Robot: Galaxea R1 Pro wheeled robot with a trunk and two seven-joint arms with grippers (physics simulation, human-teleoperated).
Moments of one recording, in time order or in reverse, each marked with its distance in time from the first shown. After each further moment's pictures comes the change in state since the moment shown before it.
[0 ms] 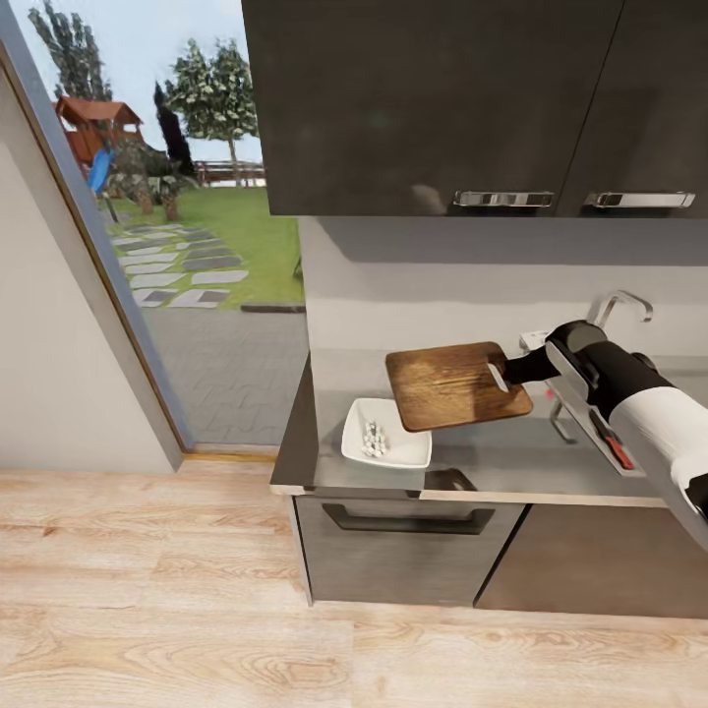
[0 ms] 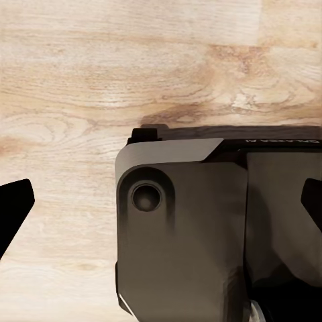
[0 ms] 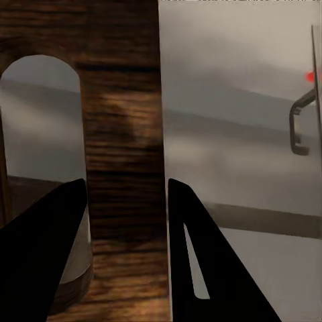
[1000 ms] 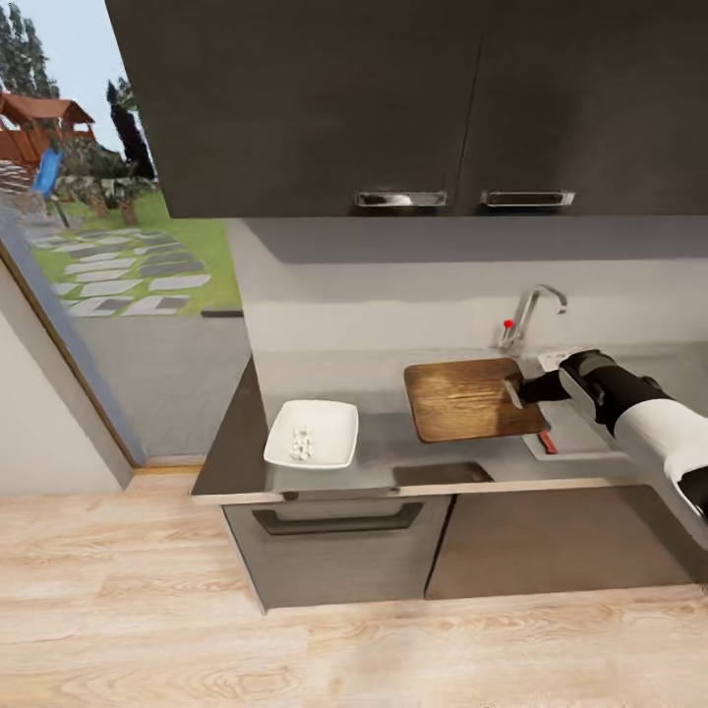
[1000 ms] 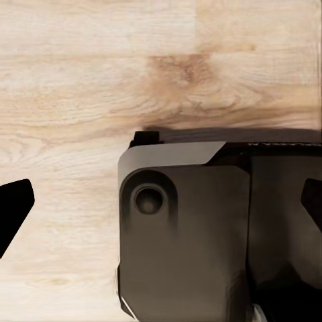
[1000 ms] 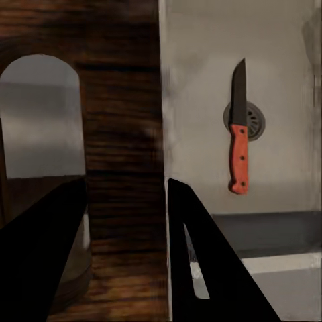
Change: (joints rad) left arm 0.000 0.004 0.000 0.000 0.001 -0.006 0.001; right arm 0.000 0.000 0.001 0.249 0.001 -0.230 0.007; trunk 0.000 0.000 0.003
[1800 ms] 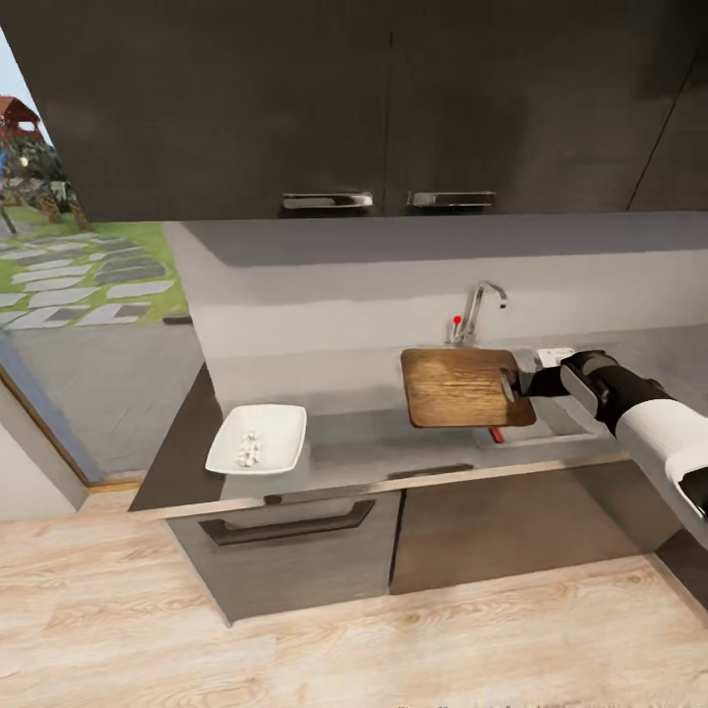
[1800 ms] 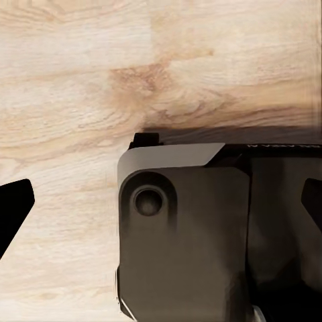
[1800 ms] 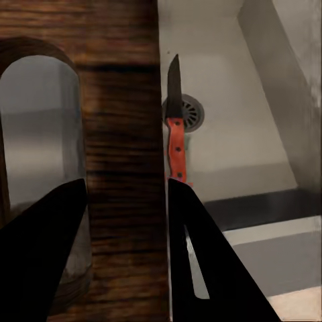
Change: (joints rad) left arm 0.000 -0.001 0.000 0.000 -0.001 -0.002 0.000; right arm 0.000 -0.004 0.004 -0.001 -0.130 -0.052 -0.009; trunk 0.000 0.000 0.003
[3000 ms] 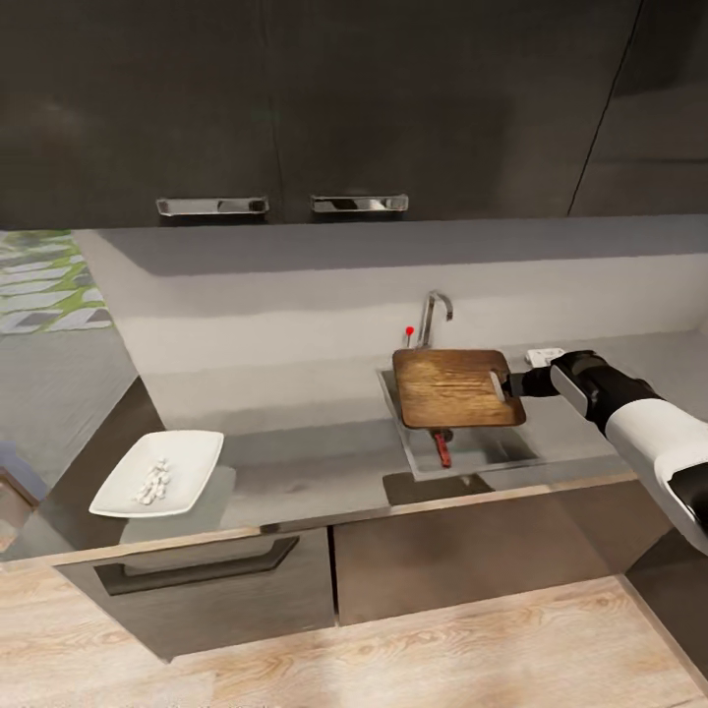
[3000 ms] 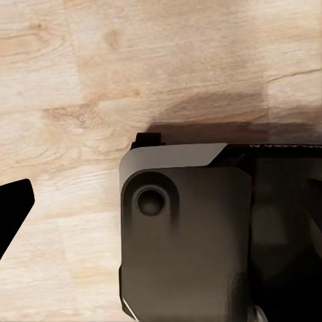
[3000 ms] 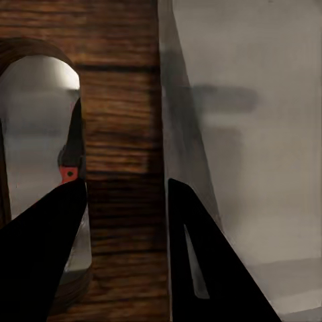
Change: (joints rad) left arm 0.000 0.002 0.000 0.000 0.000 0.000 0.003; right arm 0.000 0.028 0.002 0.004 -0.004 -0.003 0.002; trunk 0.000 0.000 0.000
